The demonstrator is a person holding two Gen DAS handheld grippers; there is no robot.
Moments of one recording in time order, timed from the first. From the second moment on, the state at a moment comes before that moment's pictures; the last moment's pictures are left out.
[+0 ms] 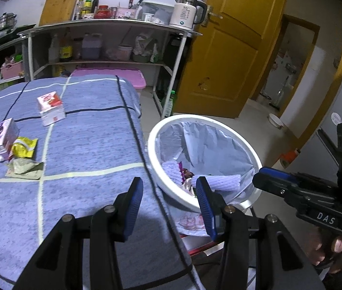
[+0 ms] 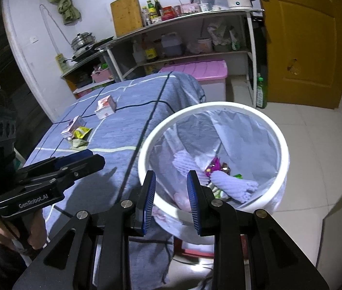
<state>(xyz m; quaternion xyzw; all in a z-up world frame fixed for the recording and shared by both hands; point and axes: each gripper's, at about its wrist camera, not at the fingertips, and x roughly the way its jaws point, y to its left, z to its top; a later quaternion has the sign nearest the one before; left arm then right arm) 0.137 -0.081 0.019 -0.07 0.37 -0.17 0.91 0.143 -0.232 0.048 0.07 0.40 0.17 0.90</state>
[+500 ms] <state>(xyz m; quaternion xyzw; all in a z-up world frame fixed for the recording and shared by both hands) 0.117 -0.043 0.018 -0.08 0.36 -0.13 0.92 0.139 -0.194 0.051 0.05 0.40 0.21 0.89</state>
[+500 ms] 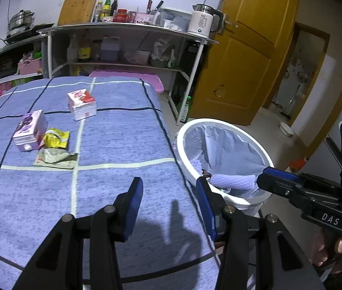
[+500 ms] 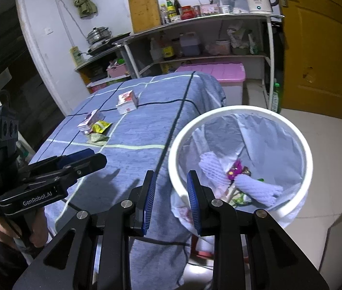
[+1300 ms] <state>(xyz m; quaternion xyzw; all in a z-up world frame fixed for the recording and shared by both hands) 0.115 0.034 0.011 -0.10 0.36 -0.05 0.93 0.167 -0.122 0.049 0.01 0.40 0.28 0.87</state>
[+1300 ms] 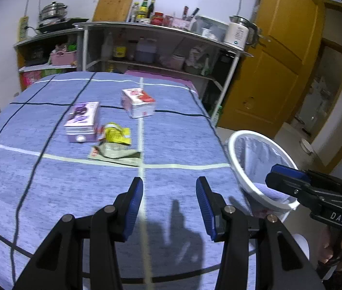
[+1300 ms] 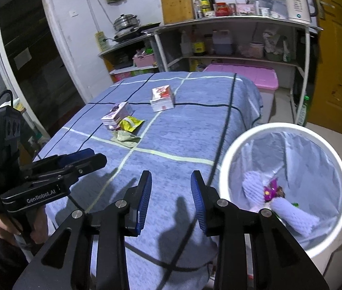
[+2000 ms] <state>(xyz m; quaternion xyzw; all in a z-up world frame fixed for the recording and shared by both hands) 0.133 0.113 0.003 -0.13 0.35 0.02 0.93 0.211 -0.043 0.035 -0.04 0.41 0.35 0.84</state>
